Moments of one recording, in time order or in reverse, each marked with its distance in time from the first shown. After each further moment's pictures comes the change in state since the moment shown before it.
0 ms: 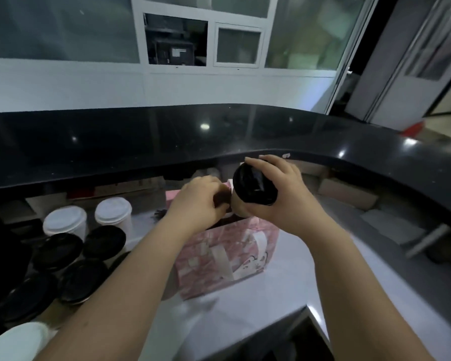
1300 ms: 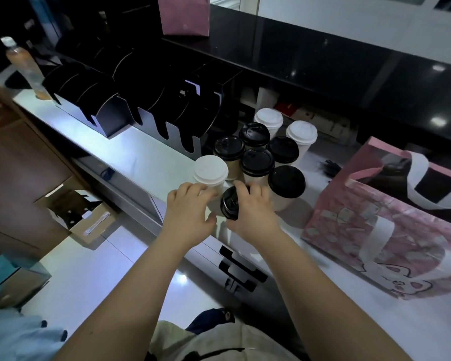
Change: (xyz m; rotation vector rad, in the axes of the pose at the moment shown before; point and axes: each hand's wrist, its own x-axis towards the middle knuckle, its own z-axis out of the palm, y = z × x) left_hand -0.328 -0.047 0.036 0.321 0.283 -1.035; right_hand -0.108 -0.158 0.241 0.005 -0.676 -0.563
